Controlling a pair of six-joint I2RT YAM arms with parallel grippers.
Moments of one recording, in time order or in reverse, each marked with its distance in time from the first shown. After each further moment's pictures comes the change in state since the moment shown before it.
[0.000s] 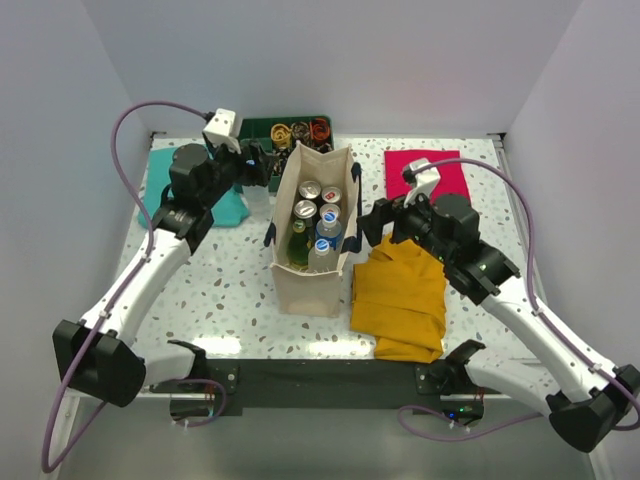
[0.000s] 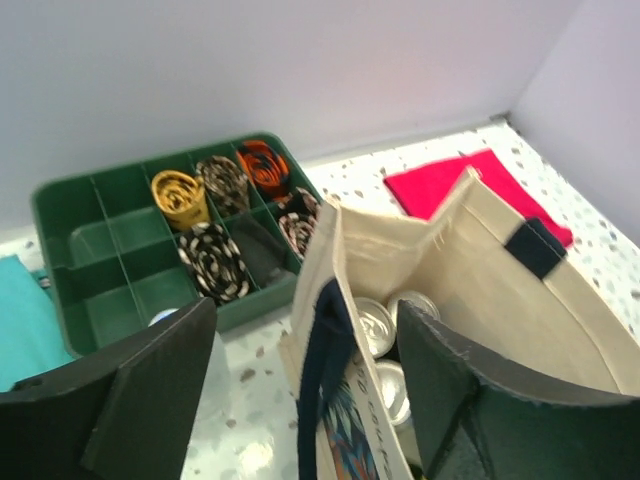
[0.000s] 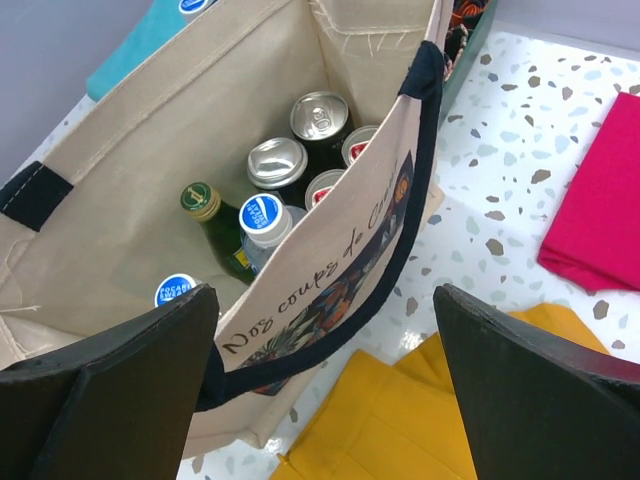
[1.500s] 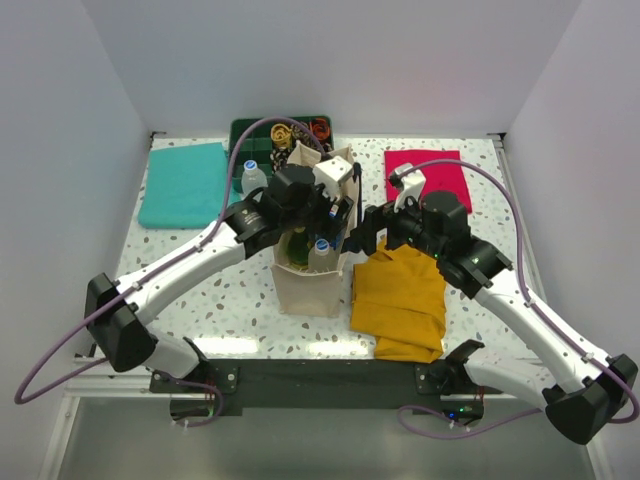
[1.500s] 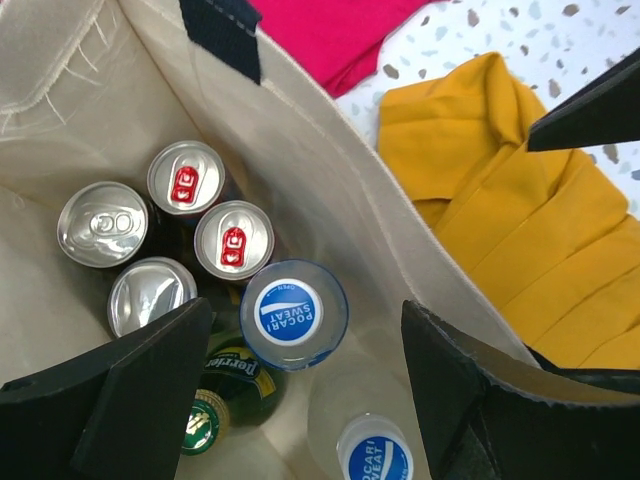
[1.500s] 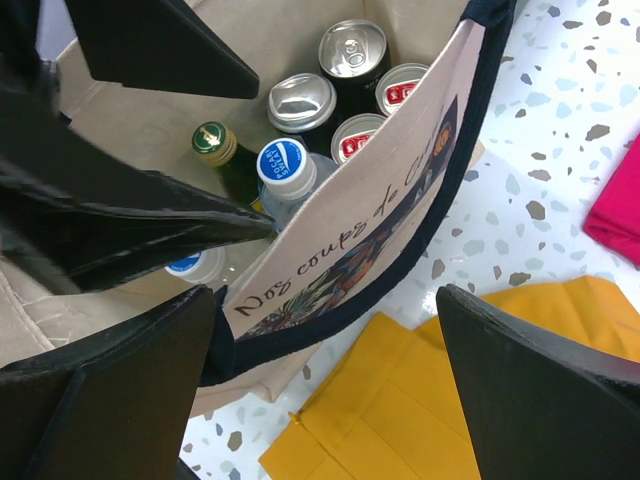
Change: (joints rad) left arm -0.504 0.211 0.228 -0.454 -0.178 0.112; right arm 0.000 0.053 0.014 -0.078 -0.096 -0.010
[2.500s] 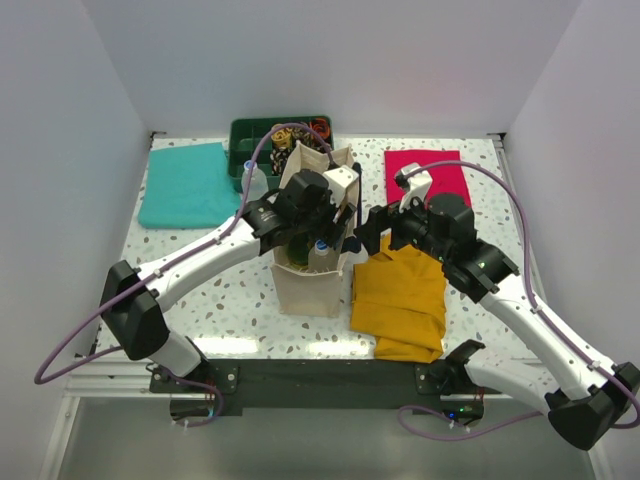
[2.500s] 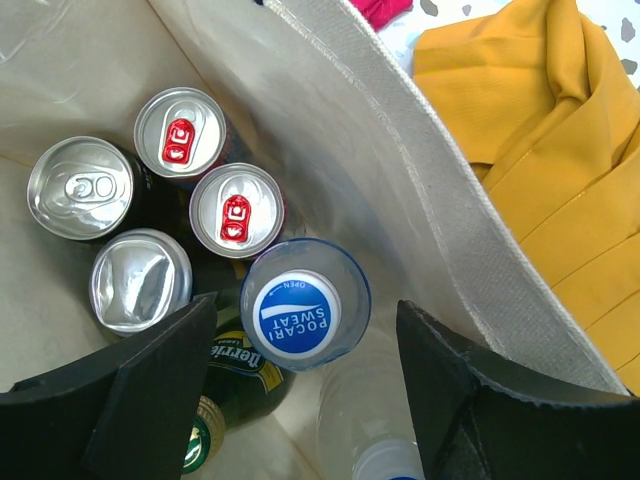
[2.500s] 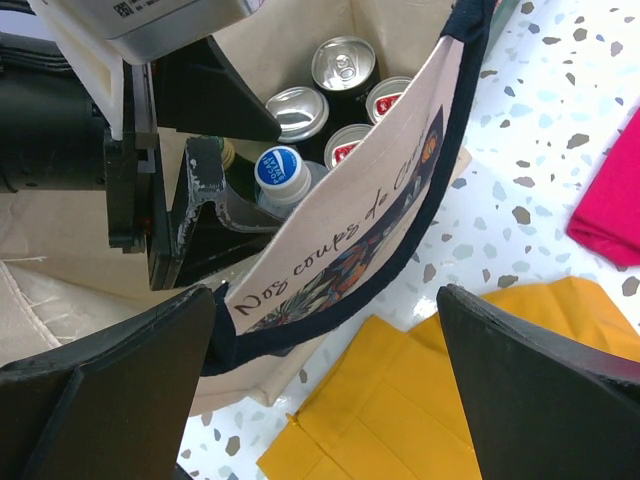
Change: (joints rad) left arm -0.010 0.094 0.009 -0.053 -0.066 -0.001; right arm 0.000 -0.037 0.000 -0.007 0.025 0.000
